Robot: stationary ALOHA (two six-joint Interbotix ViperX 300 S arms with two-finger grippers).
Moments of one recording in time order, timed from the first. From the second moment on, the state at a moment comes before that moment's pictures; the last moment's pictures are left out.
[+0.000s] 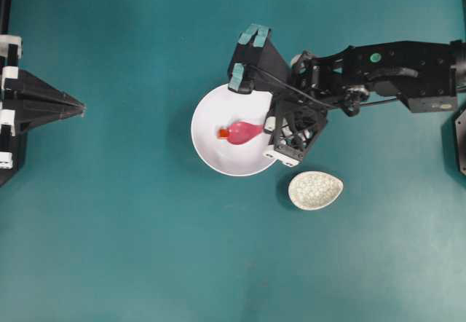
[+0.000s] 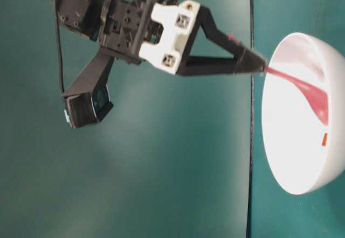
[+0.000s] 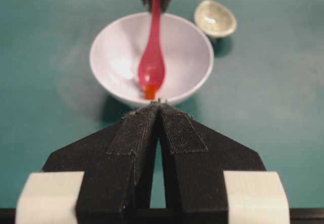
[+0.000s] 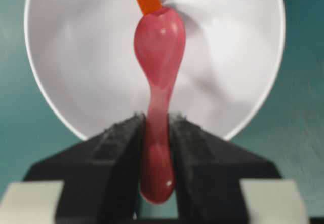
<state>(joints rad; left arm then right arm) 0.02 -1.05 1.14 0.01 0.16 -0.02 -0.08 0.03 0.39 0.11 0.66 0.23</state>
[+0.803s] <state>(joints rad) 0.02 -1.05 1.14 0.01 0.16 -0.02 -0.08 0.03 0.38 0.14 0.55 0.23</state>
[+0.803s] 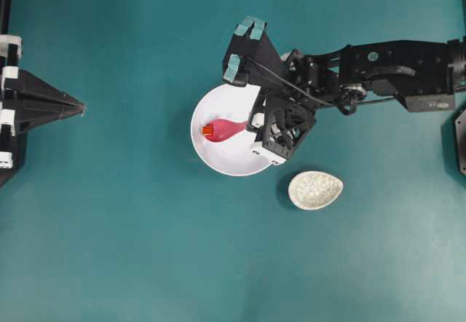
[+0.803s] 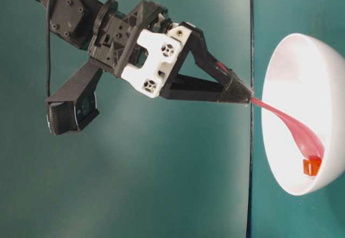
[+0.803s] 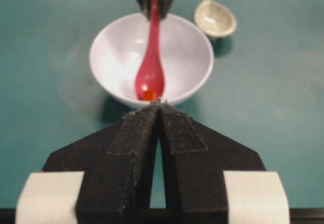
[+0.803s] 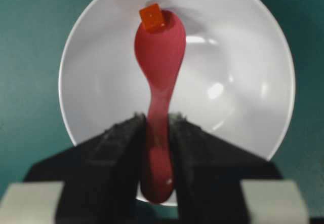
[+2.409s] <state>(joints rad) 0.01 -1.06 1.14 0.01 0.16 -0.02 -0.03 -0.46 0.85 0.14 0.02 0.34</state>
